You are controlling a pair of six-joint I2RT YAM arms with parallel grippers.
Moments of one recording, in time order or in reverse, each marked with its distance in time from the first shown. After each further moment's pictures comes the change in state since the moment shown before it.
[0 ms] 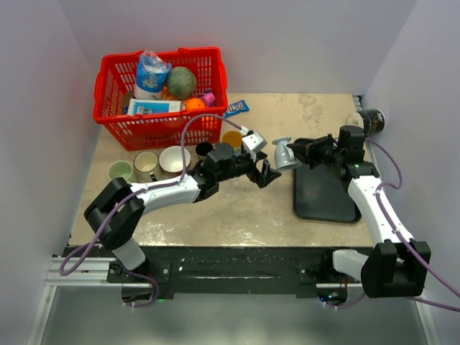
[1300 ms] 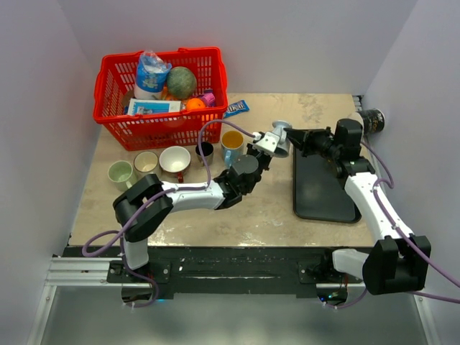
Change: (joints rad) left arm -0.177 0.212 0.137 0.221 -0.833 0.269; right arm 0.060 0.019 0.023 0.184 0.025 0.374
